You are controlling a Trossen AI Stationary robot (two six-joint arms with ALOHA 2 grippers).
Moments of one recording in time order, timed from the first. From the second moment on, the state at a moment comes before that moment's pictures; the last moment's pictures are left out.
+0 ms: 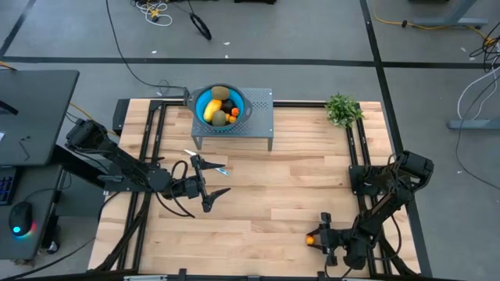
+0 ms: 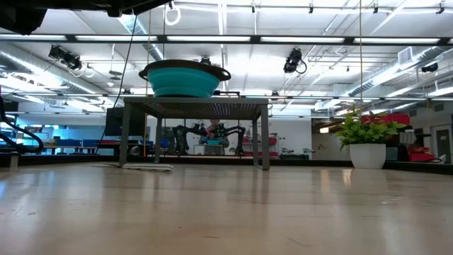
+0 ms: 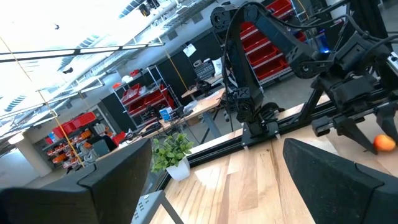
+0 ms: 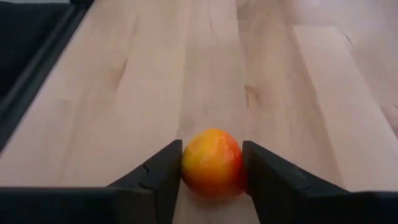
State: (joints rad) left arm -0.49 1.30 0.41 1.11 -0.72 0.60; right arm 1.13 1.75 0.58 0.18 0.77 0.85
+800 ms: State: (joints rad) left arm -0.49 1.30 0.41 1.11 -0.72 0.60; right arm 0.81 1.75 0.78 0.22 0.92 0.45
